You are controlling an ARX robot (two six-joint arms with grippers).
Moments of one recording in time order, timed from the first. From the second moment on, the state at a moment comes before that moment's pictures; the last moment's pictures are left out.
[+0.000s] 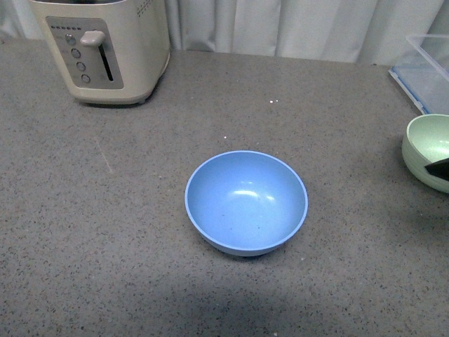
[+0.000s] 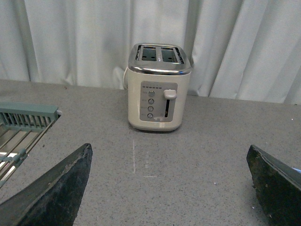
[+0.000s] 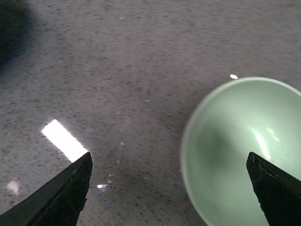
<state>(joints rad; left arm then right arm) 0.00 0.00 0.02 0.00 0.00 0.00 -0.08 1.74 0.85 -0.08 -0.36 -0.75</state>
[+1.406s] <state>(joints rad) 0.00 0.00 0.02 0.00 0.00 0.00 0.18 1.50 0.88 -0.33 -0.41 -0.92</state>
